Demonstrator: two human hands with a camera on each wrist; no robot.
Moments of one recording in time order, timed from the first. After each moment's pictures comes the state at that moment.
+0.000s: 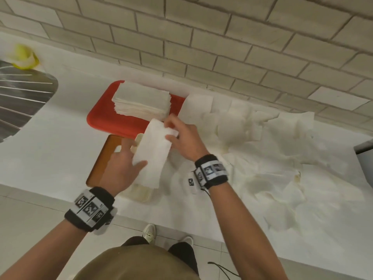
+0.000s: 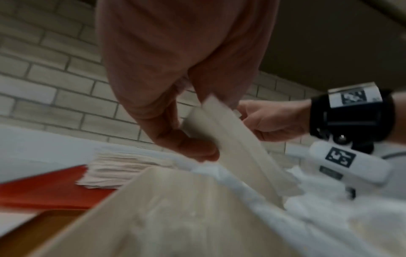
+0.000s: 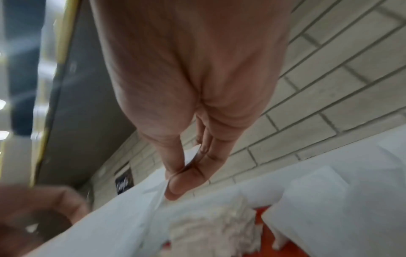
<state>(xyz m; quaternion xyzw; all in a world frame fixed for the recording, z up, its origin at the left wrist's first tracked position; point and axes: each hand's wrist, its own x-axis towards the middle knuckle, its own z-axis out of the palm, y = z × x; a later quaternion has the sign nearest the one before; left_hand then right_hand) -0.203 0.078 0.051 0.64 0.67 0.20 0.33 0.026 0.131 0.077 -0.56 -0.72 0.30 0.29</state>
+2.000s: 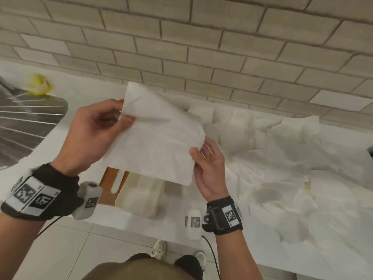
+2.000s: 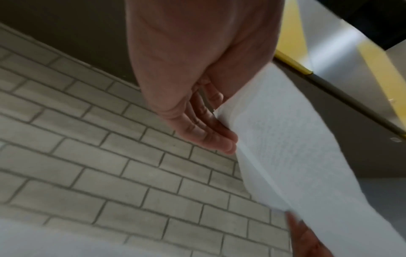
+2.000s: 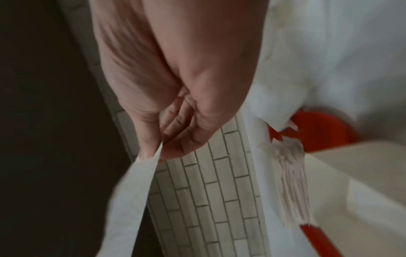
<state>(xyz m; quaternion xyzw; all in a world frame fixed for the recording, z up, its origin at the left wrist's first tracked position) -0.220 0.117 0.201 0.68 0.43 0.46 0.39 0.045 0.061 0.078 -0.35 -0.26 0.59 0.68</state>
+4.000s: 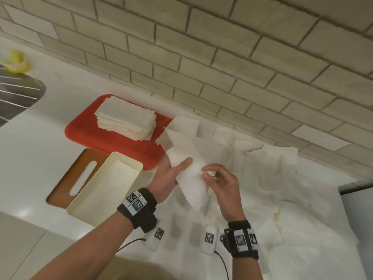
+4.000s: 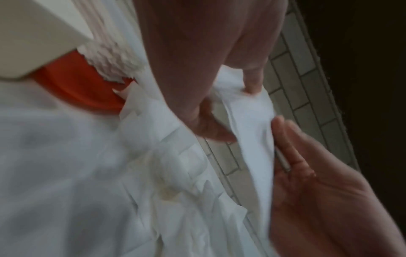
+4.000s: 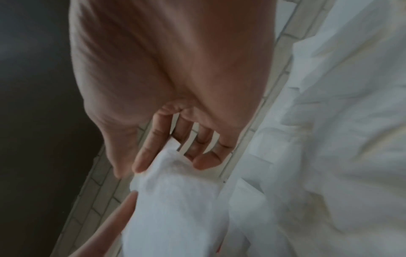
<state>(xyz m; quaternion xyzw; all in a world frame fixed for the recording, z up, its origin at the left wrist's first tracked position) 0.004 0.114 0.063 0.34 0.40 0.44 0.73 0.195 0.063 0.080 -0.56 -0.51 0.42 0.49</state>
